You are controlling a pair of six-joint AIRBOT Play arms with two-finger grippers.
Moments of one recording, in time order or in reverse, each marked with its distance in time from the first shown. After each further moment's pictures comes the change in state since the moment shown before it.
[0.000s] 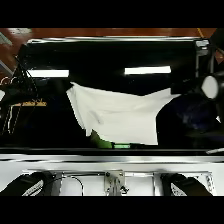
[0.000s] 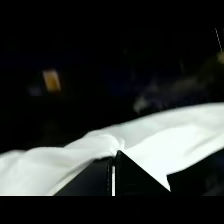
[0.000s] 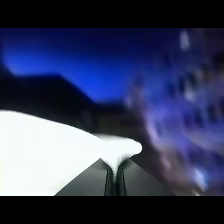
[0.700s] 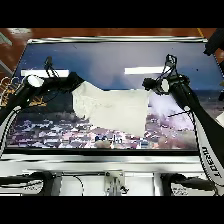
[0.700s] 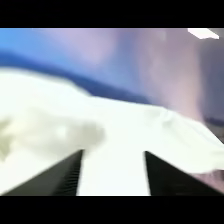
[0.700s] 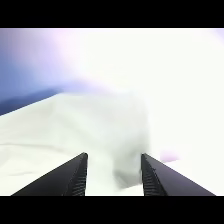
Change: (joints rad) left arm 0.039 -0.465 0.117 -0.122 0.131 -0.037; right arm -0.003 -0.382 -0.011 0.249 -0.395 0.324
